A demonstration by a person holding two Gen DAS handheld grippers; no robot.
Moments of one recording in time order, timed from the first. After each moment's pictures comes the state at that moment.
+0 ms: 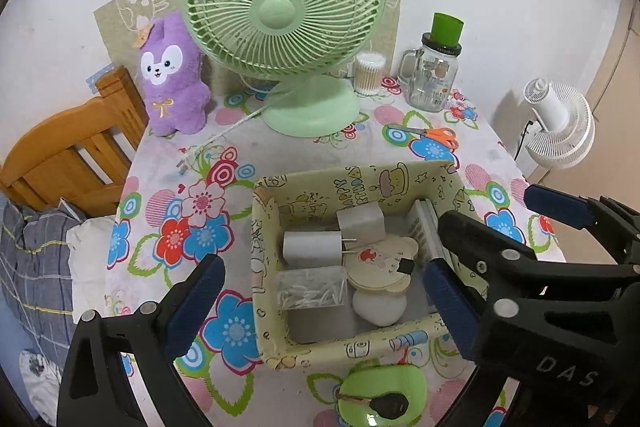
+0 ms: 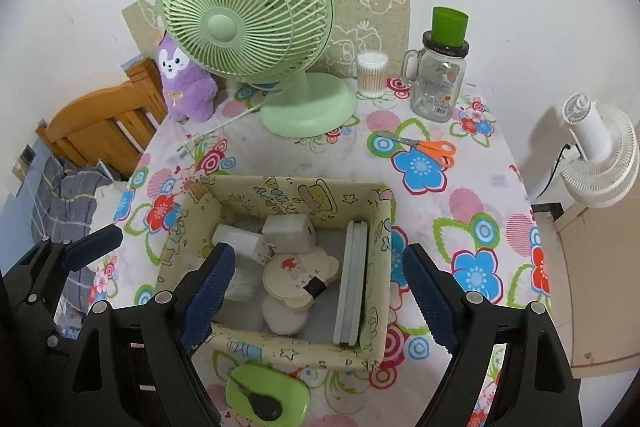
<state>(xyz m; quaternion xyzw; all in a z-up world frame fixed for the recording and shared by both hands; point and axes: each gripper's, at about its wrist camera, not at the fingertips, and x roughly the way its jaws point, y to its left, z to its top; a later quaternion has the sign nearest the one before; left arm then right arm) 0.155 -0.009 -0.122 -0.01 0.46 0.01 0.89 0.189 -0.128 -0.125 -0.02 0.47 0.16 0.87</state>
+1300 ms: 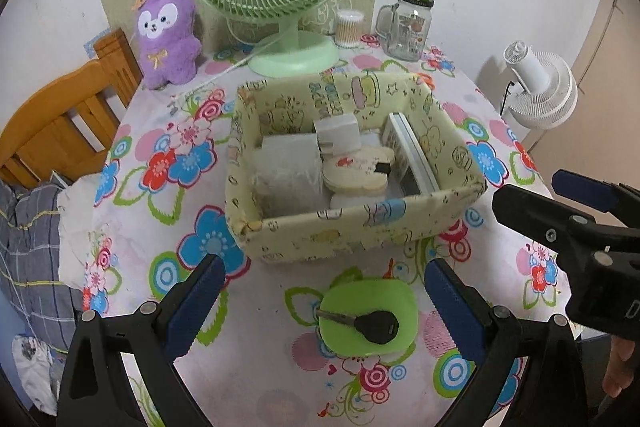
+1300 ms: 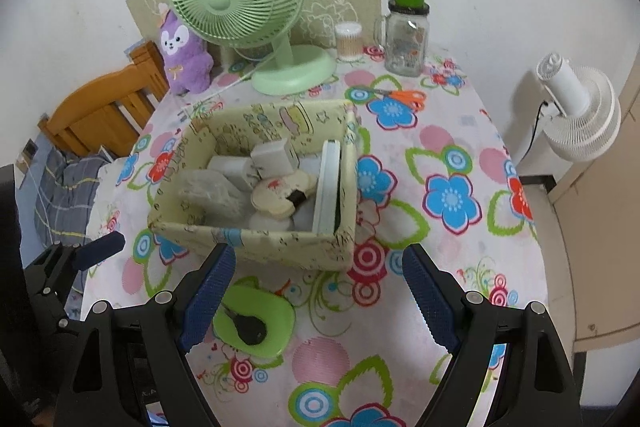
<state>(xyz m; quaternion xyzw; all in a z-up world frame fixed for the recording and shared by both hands) 0.085 -0.028 -0.159 -0.01 0.50 -0.01 0.87 0.113 -0.178 -0.147 0.00 0.49 0.15 0.86</state>
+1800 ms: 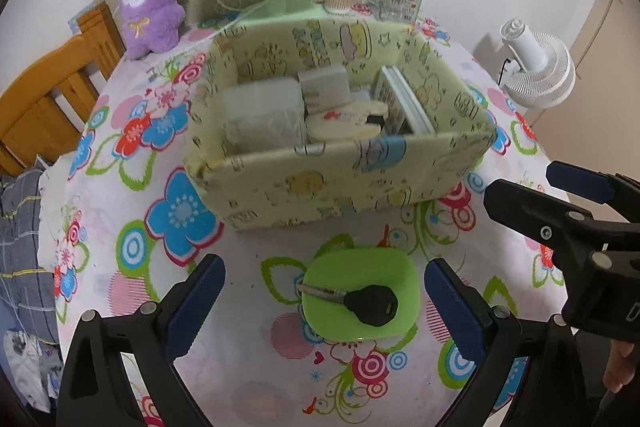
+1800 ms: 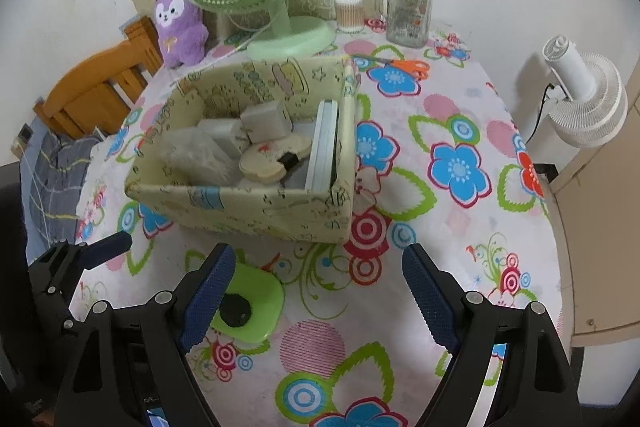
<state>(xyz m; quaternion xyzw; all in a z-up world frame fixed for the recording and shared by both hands) 0.080 -0.035 -0.200 -0.02 0.52 -0.03 0.85 0.108 -0.178 -0.183 -0.02 0.51 0.15 0.84</state>
